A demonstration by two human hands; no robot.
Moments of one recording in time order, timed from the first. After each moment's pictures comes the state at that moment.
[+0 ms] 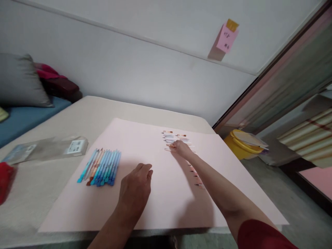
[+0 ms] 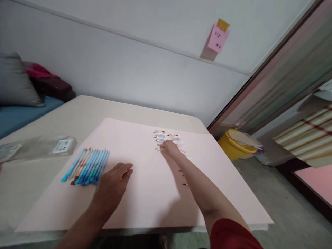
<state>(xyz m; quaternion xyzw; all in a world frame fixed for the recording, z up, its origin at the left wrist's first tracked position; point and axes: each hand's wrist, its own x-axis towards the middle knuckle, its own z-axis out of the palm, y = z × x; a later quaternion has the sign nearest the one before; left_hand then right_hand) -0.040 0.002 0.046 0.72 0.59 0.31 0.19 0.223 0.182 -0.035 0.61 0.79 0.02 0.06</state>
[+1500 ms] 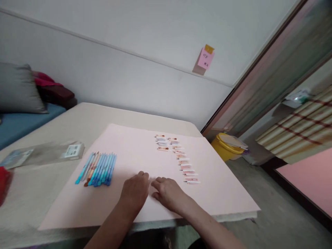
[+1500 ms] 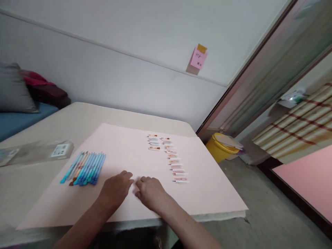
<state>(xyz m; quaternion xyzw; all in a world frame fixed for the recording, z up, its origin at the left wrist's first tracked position) -0.030 -0.015 0.043 0.81 0.57 0.07 0.14 0.126 -0.024 0.050 0.50 0.86 -0.10 0.07</state>
